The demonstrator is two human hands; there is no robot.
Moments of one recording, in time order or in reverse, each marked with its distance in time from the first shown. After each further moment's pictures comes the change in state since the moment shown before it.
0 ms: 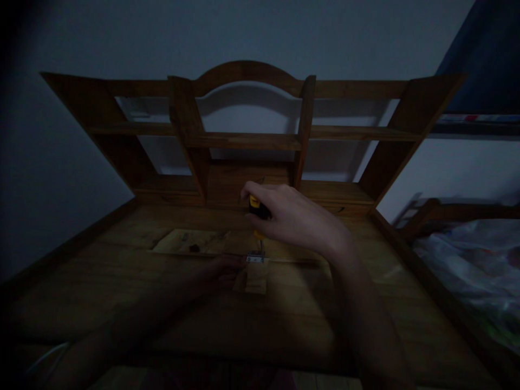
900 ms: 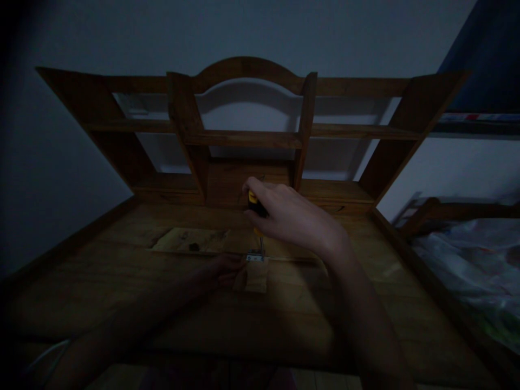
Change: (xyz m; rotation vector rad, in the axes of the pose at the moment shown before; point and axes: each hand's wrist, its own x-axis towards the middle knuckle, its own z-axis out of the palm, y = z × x) left_hand 0.004 -0.005 -0.004 -0.007 -0.018 0.018; right_hand 0.003 0.001 0.009 -0.029 0.027 0.050
